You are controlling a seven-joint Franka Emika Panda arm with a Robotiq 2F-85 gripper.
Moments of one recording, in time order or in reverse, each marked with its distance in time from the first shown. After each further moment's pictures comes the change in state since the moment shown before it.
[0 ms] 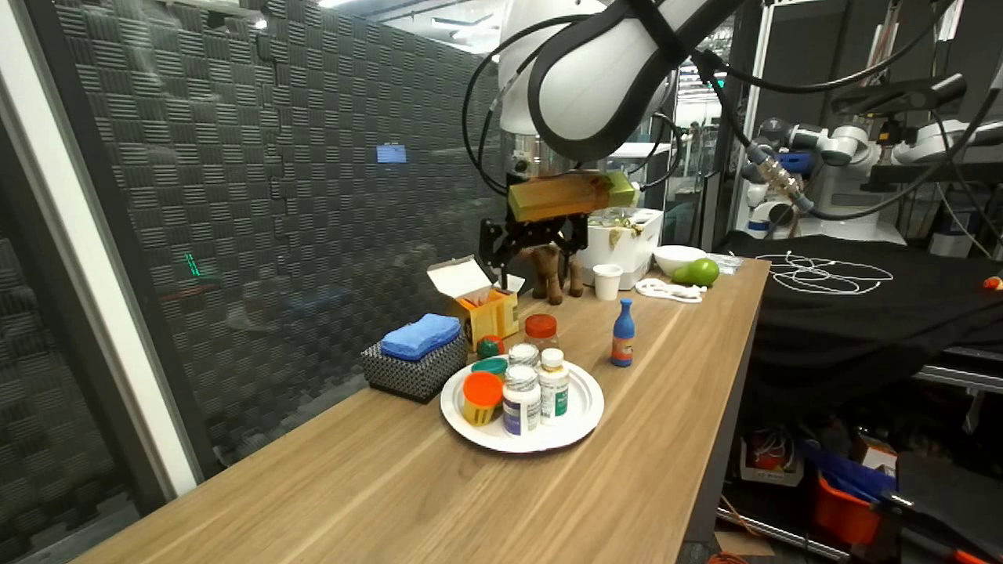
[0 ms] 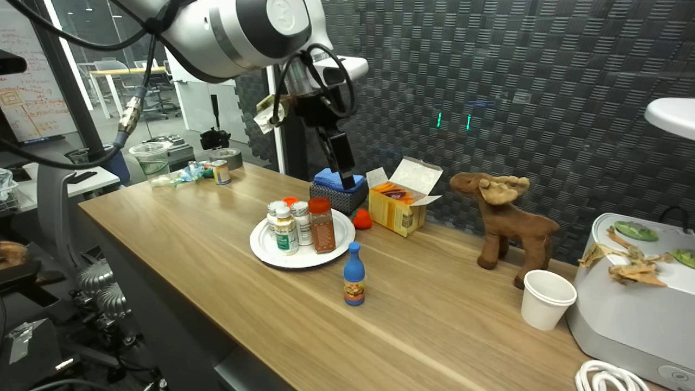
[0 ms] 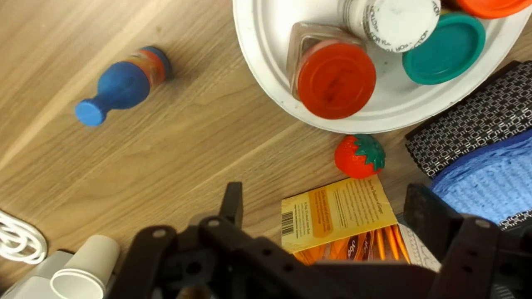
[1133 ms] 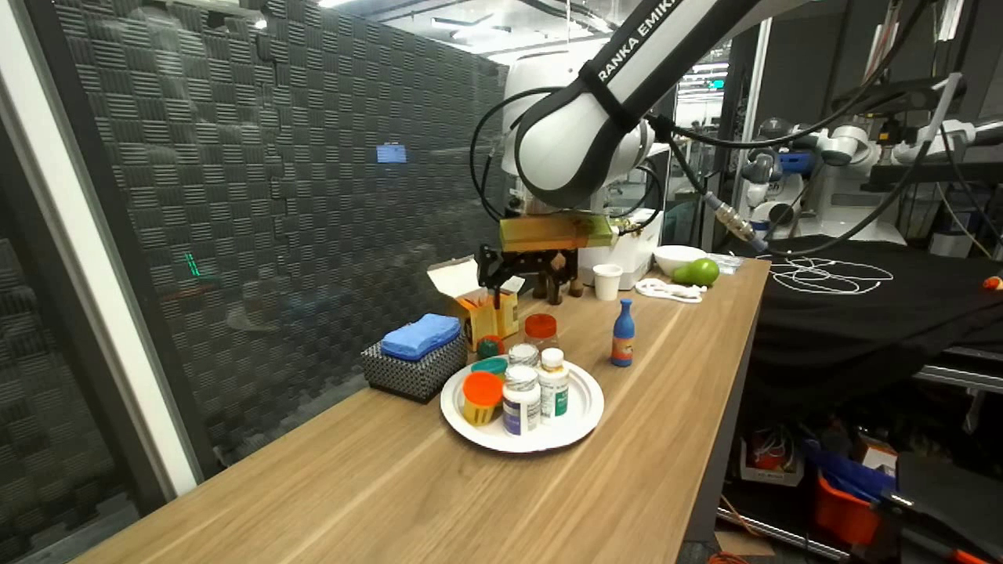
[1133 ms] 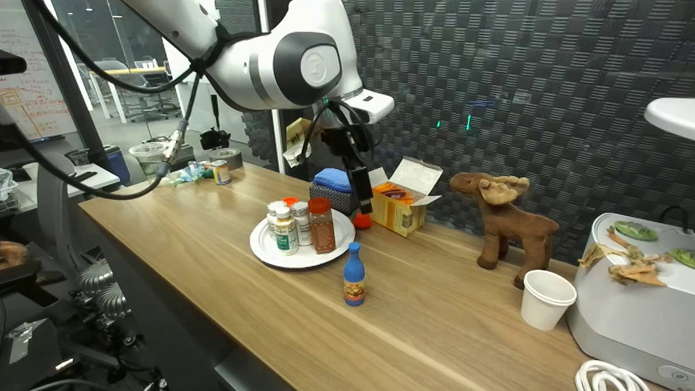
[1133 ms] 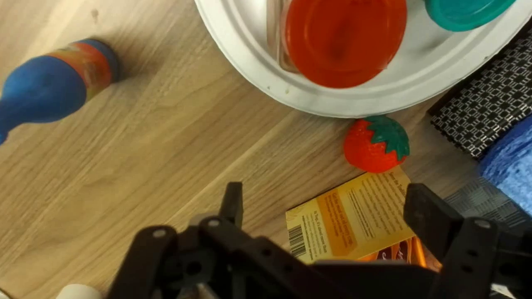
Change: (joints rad) arm -0.016 0.157 -0.039 0.084 0.122 0.100 0.003
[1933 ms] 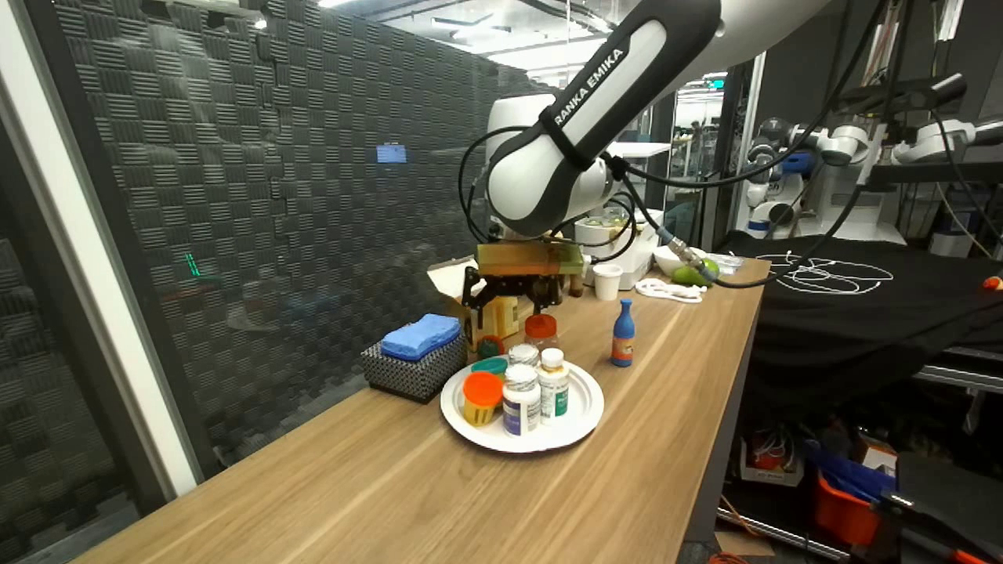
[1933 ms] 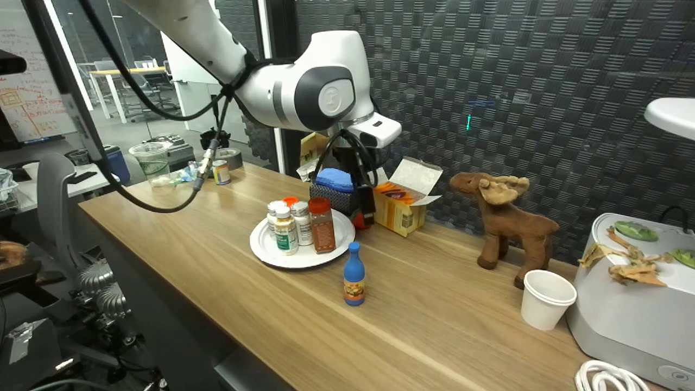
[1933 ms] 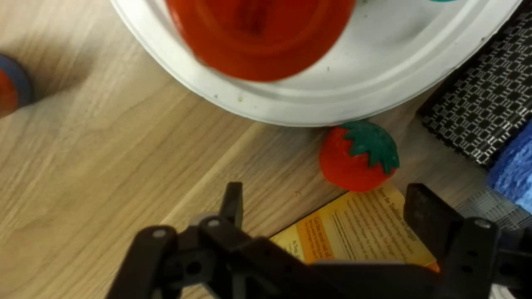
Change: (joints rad) arm 0.004 0.149 0.001 0.137 0.097 -0.006 0.003
